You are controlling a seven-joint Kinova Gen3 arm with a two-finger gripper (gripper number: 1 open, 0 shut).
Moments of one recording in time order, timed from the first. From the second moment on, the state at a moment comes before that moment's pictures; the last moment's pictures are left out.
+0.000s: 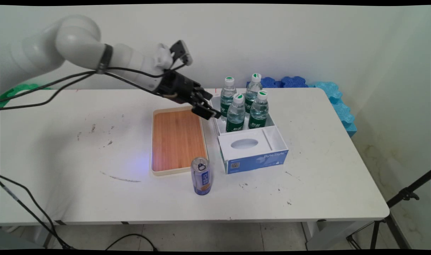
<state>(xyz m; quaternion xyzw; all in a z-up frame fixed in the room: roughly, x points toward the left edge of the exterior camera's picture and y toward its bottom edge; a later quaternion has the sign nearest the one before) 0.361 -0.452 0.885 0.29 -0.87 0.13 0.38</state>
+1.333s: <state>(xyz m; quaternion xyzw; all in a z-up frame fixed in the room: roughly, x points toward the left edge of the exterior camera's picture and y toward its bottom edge) 0.302 -0.505 0.848 0.29 -0.87 0.12 0.37</state>
